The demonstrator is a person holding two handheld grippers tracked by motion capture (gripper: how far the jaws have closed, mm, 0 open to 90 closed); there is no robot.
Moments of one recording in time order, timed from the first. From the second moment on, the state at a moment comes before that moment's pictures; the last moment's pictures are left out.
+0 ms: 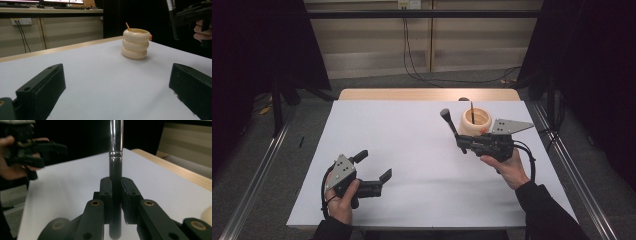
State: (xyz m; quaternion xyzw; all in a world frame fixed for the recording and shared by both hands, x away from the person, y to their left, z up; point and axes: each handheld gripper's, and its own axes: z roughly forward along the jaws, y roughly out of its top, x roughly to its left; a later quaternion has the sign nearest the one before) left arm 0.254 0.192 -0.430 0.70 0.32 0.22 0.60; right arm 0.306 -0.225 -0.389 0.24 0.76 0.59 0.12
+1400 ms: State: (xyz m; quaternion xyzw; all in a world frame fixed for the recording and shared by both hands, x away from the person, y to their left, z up) left arm 0.262 0.141 -0.402 0.72 0.24 0.17 0.63; right arm 0.299 -0.218 -0.381 0.21 0.74 0.63 0.09
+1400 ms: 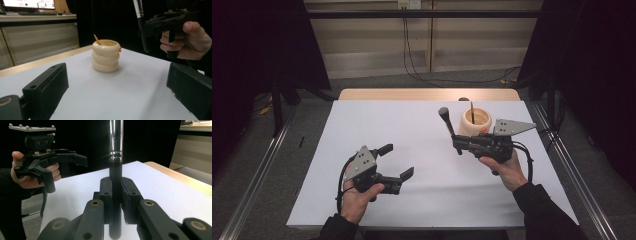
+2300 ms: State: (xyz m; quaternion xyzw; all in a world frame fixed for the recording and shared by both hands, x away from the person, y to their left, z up) left arm 0.298 0.068 -0.354 0.72 0.18 0.13 0.66; right arm 0.298 -0.216 -0.382 0.21 0.74 0.63 0.09
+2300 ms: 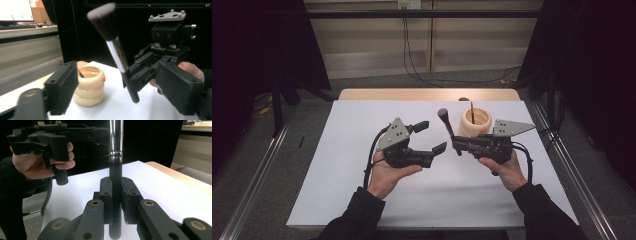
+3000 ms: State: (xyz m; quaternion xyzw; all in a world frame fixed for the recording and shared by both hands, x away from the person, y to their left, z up) left arm 0.314 0.056 -0.351 0.72 0.20 0.08 0.66; right arm 0.297 -0.210 -0.386 0.20 0.75 0.62 0.08
